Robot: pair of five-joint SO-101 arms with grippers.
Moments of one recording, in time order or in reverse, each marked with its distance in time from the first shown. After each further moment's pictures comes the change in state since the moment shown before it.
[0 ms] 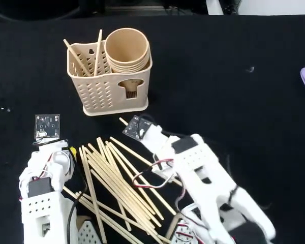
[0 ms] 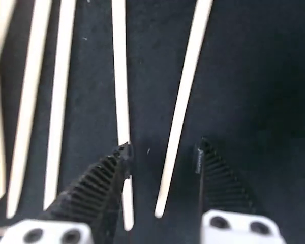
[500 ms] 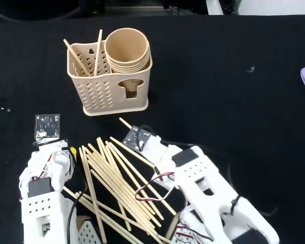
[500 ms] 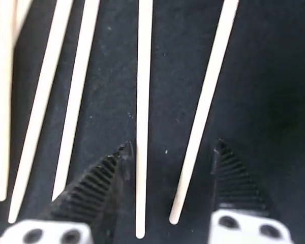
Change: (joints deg) left arm 0.0 0.0 0.0 0.0 0.0; right arm -2.7 -3.0 8.9 -7.6 -0.6
